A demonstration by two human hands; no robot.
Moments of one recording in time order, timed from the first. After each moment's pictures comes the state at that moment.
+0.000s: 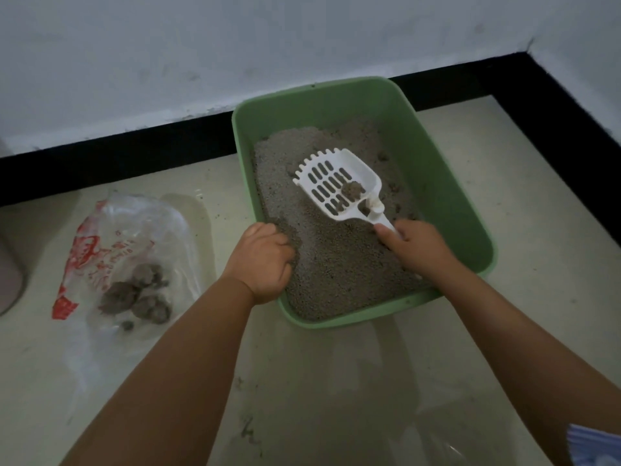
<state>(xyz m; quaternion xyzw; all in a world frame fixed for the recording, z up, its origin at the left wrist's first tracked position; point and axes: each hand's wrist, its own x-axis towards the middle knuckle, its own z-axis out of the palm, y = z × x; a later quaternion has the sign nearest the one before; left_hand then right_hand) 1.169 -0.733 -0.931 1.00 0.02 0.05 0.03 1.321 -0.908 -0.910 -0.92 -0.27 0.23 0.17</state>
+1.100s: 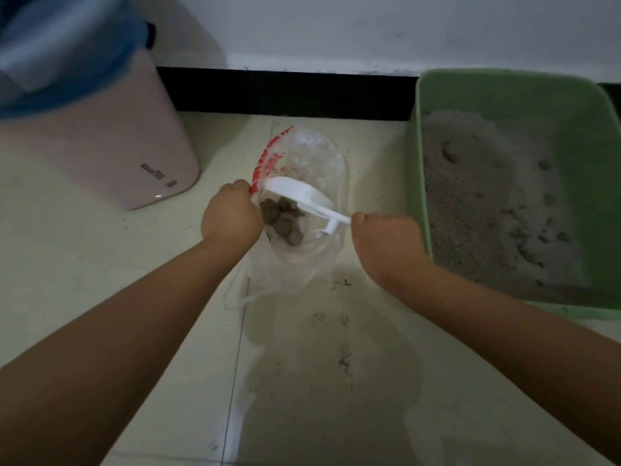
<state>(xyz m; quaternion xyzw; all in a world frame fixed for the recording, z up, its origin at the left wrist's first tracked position) 0.988 -0.652 -0.904 0.79 0.59 0.03 0.16 1.126 -0.773 -0.878 -0.78 -0.62 -0.01 -0.12</state>
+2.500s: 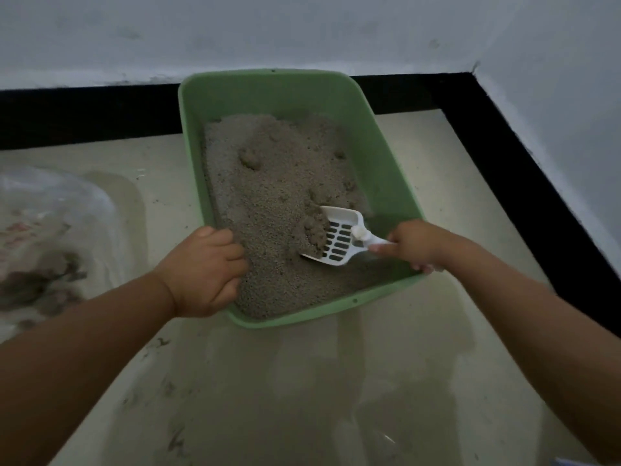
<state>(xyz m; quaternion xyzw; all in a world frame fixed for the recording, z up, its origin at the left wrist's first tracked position) 1.160 -0.726 -0.948 0.98 -0.15 0.14 0.03 1.370 -0.944 -0.882 -0.87 -0.30 0.37 -0.12</state>
